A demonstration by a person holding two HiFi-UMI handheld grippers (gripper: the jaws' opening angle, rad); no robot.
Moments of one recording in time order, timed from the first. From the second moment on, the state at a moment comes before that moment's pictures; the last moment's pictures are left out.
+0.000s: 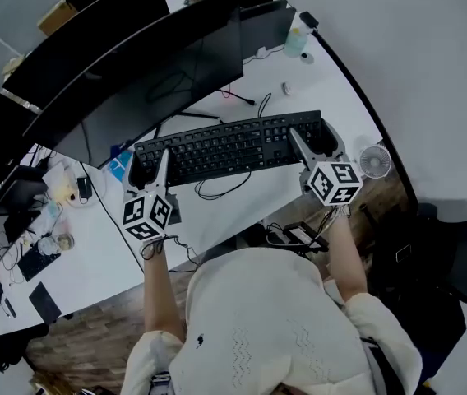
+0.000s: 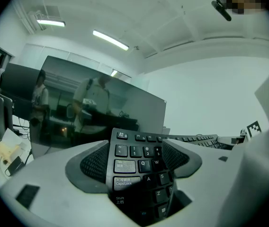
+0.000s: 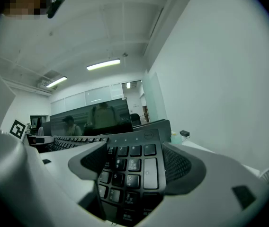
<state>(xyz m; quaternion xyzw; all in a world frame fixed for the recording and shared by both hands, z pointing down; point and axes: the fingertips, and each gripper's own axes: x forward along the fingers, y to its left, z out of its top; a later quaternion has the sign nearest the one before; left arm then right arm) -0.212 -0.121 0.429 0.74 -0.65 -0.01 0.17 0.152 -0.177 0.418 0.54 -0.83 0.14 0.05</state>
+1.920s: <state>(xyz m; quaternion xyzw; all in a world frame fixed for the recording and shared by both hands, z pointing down) -0.217 -0.037 0.074 0.70 -0.59 -0.28 -0.29 0.150 -0.086 0.073 0.47 -0.78 -0.26 -0.31</state>
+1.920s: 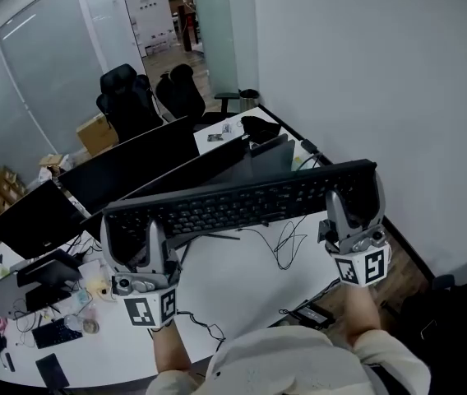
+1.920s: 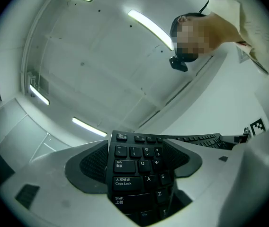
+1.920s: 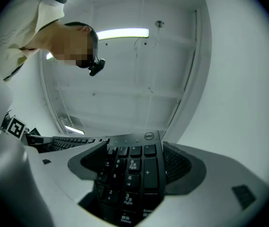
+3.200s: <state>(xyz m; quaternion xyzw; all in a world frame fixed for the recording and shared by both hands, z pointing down) -0.225 -0.046 0.064 0.70 -0.59 -0.30 -0.28 0.143 -0.086 0.053 0.48 -0.77 -0.29 -0.31</state>
